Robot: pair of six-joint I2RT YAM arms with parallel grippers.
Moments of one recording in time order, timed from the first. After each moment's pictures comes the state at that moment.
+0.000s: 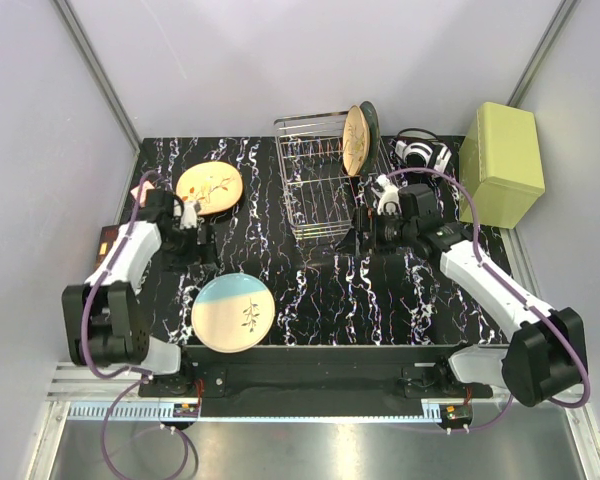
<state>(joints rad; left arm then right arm) 0.05 1.44 1.00 -0.86 0.29 0.01 0.40 1.27 0.94 -0.37 -0.53 0.39</state>
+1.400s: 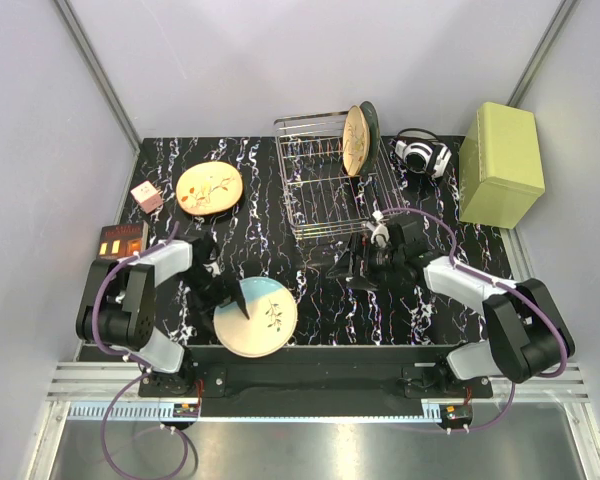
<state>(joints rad) -0.12 1.54 0.74 -0.93 0.35 -0.51 0.42 1.39 0.65 -0.03 -0.66 0.75</state>
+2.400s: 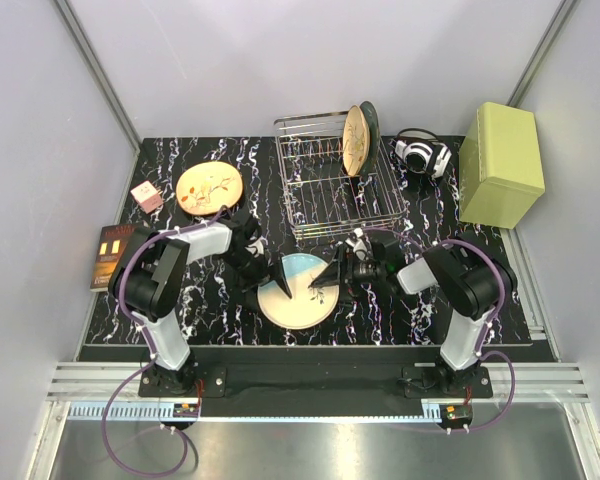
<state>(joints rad) -0.40 1.79 0.98 -0.75 0.61 -0.63 0.48 1.83 0.55 0.66 -0.88 1.07</state>
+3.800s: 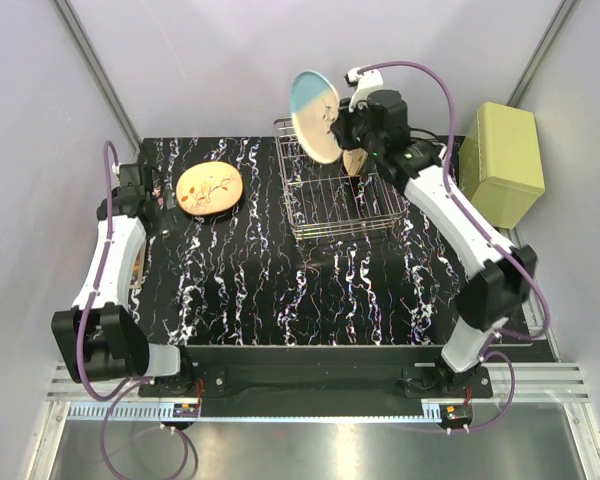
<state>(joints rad) 0.11 1.35 1.19 -0.81 -0.28 -0.20 0.49 1.71 1.78 -0.29 0.00 0.10</state>
